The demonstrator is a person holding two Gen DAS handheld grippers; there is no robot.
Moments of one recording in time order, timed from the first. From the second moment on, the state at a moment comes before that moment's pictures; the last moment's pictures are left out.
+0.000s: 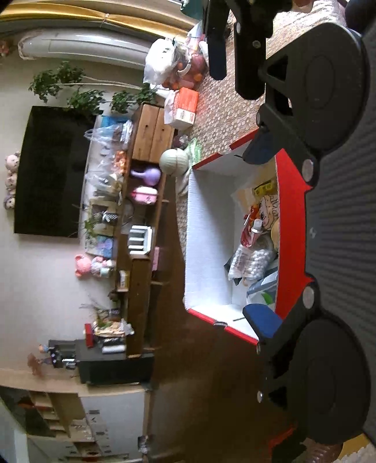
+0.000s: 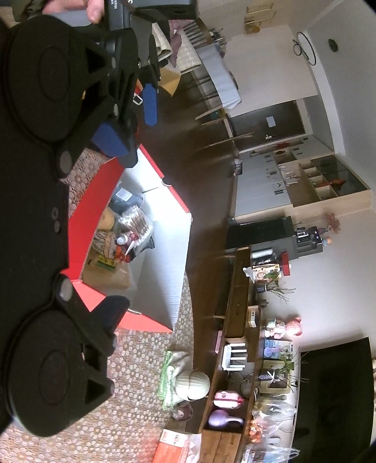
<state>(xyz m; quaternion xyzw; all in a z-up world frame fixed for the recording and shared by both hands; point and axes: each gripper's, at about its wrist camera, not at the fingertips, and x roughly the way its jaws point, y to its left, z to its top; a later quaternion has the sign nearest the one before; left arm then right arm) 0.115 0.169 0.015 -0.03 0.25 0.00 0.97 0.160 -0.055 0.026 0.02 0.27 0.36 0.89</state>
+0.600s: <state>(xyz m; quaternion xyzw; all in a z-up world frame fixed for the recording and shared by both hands) 0.079 0.132 0.022 -0.02 0.22 0.00 0.97 0.138 -0.074 0.017 0.02 0.27 0.37 0.89</state>
